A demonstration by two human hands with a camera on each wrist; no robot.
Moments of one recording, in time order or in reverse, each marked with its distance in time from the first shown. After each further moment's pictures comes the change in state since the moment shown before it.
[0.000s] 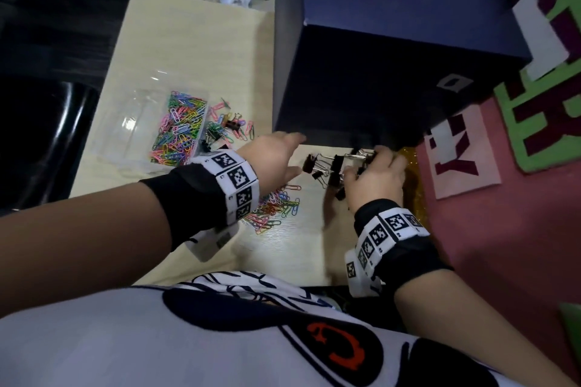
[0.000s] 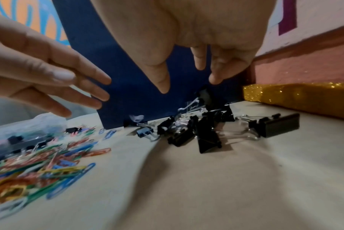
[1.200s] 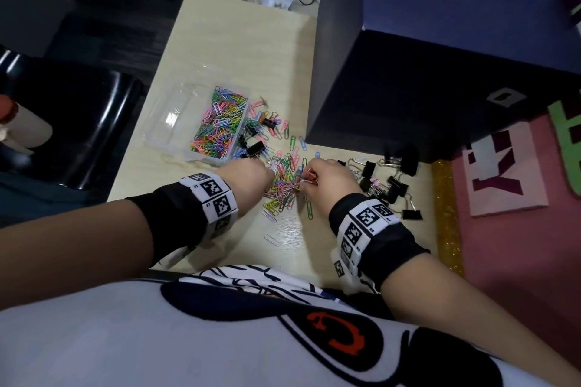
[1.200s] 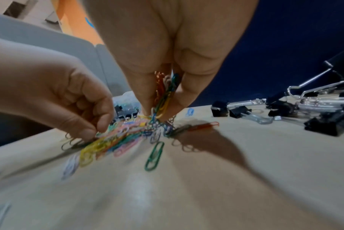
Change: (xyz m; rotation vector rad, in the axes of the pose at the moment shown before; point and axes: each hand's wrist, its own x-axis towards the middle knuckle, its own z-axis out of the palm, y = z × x) left_hand -0.048 -0.067 0.022 0.314 -0.220 -0.106; right_hand -0.025 -0.076 0.025 -0.077 -0.594 -0.472
